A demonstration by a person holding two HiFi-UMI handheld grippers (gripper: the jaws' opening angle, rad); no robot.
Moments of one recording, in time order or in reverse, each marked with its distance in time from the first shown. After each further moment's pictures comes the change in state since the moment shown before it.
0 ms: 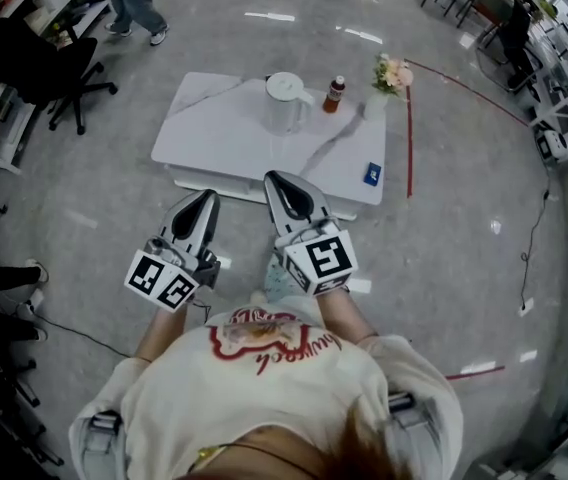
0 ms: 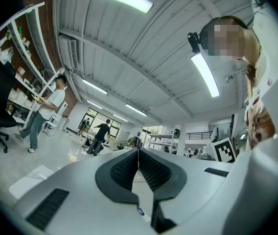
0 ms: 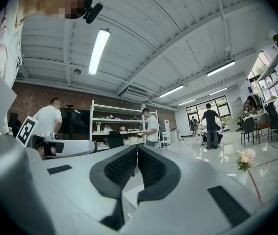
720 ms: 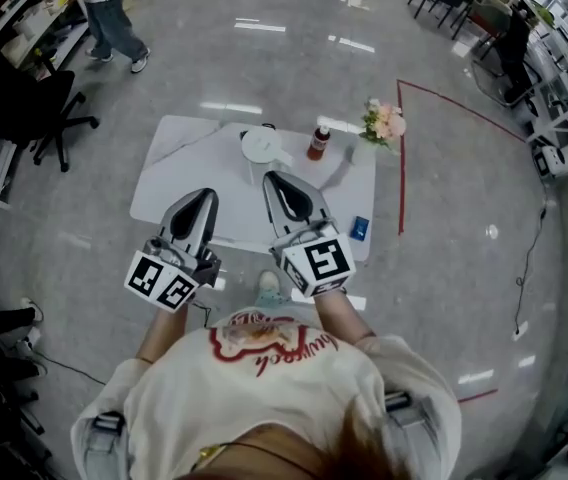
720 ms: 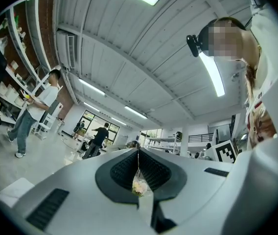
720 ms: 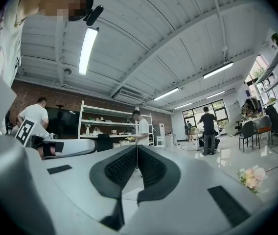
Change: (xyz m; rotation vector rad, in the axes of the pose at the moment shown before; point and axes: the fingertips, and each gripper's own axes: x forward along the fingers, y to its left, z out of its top) left arm 0.239 0.109 0.013 0.009 -0.052 -0.031; right arm 0.148 -0.212 0.028 -0.013 -0.018 -0.044
